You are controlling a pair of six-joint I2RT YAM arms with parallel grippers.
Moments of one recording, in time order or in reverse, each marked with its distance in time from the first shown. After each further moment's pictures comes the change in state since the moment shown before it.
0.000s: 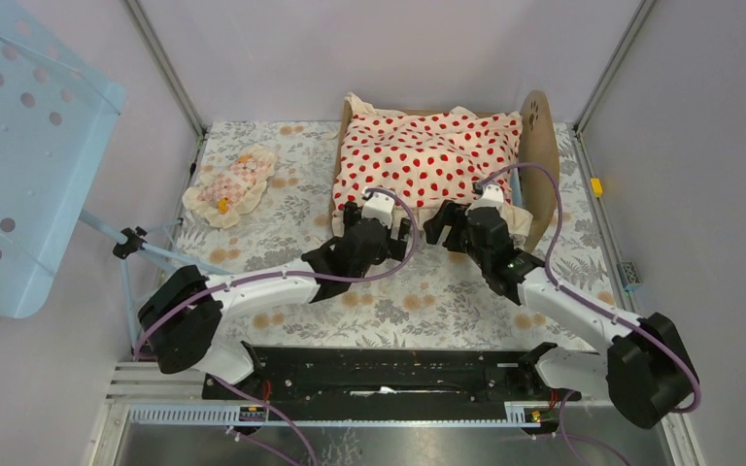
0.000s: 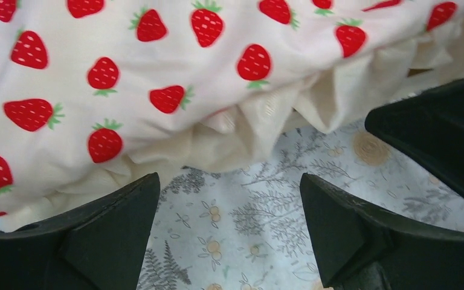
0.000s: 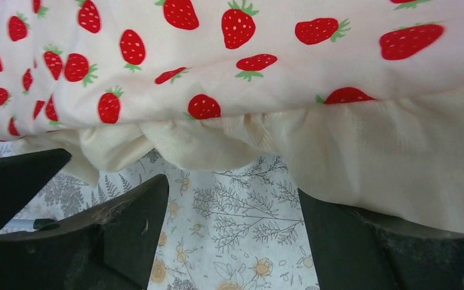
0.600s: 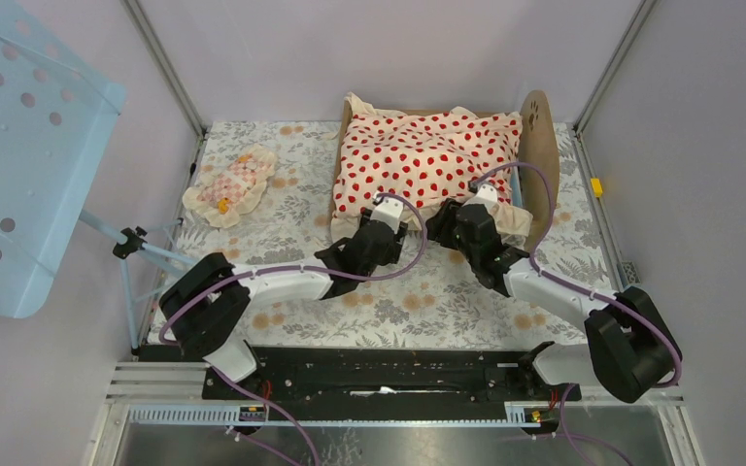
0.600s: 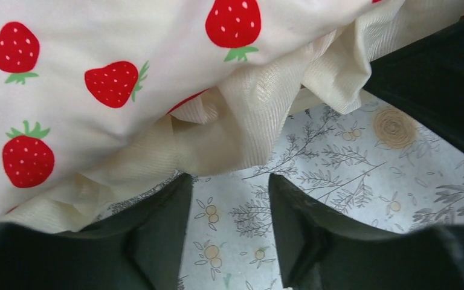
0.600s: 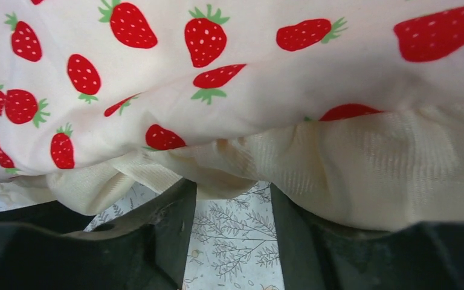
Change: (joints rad) left arm 0.036 0.126 0.000 0.062 0.056 0.022; right arm 0.005 0.169 0.021 0.111 0.055 0.064
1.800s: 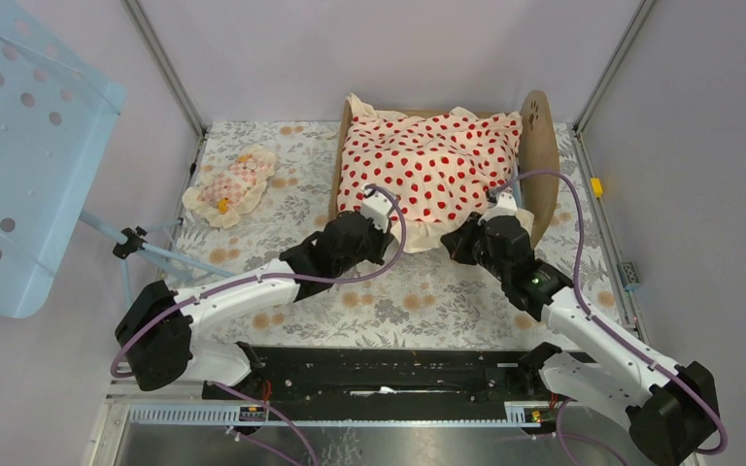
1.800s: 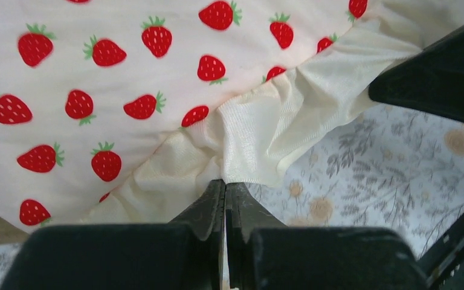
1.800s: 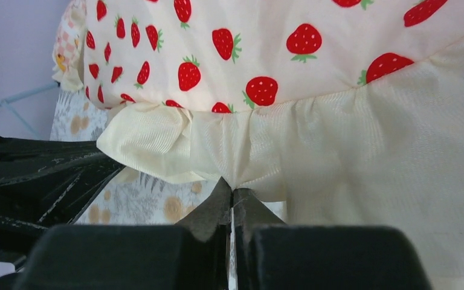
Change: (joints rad) left arm 0.030 -0.248 -0.001 -0.144 0.282 0.052; right arm 0.004 -0.367 -0.012 -0.304 -0.146 0.006
